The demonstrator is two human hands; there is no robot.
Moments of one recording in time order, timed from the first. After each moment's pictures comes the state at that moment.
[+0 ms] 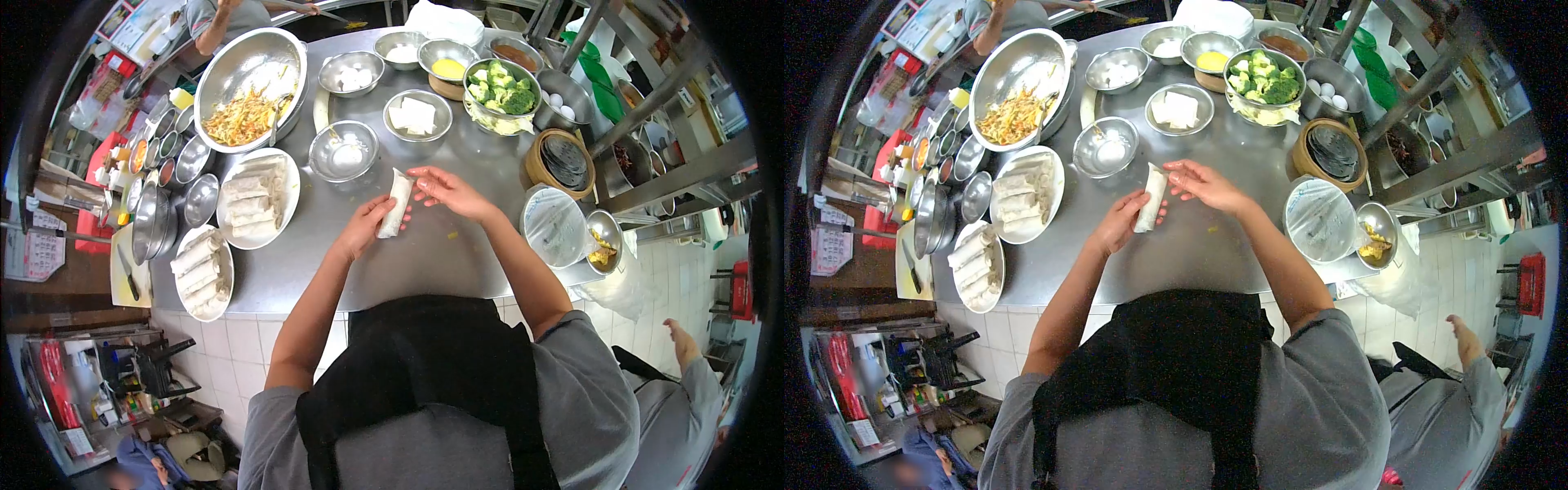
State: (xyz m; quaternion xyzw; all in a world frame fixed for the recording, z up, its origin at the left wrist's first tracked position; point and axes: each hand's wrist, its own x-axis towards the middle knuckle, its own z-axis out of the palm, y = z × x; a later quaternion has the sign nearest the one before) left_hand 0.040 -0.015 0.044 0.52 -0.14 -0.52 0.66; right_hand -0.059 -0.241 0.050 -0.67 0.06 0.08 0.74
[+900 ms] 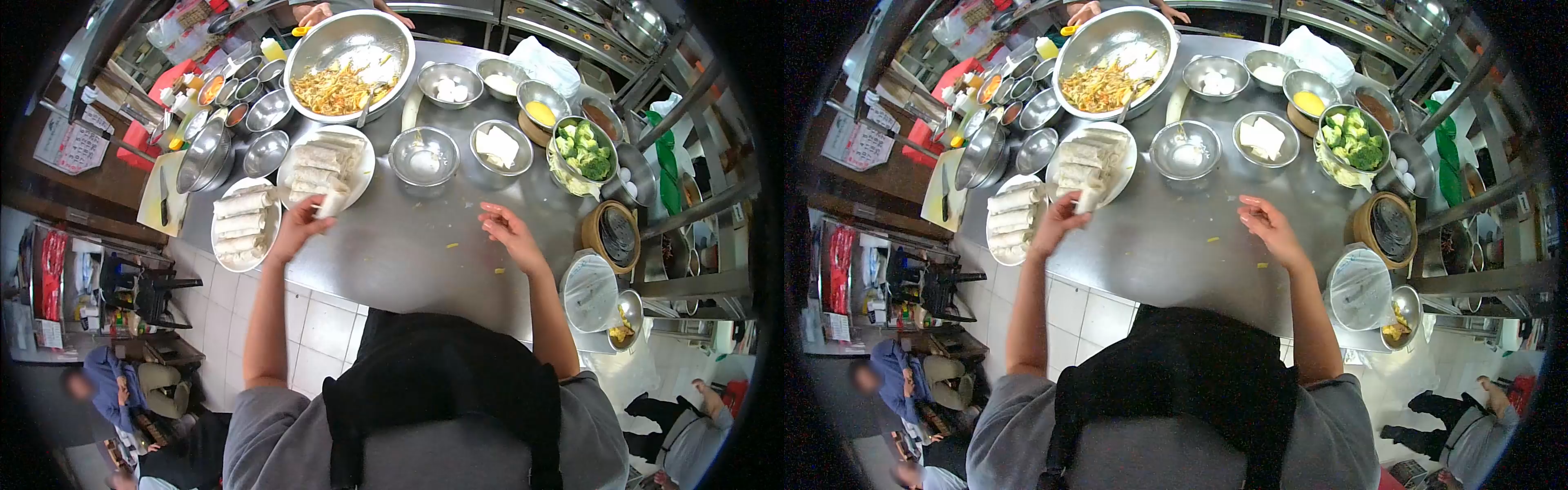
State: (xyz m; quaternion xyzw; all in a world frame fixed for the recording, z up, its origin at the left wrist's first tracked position) left_hand 0.101 0.201 0.103 0.75 -0.15 -0.24 0.60; right_hand -0.070 -0.230 0.053 -0.70 0.08 0.03 0.71
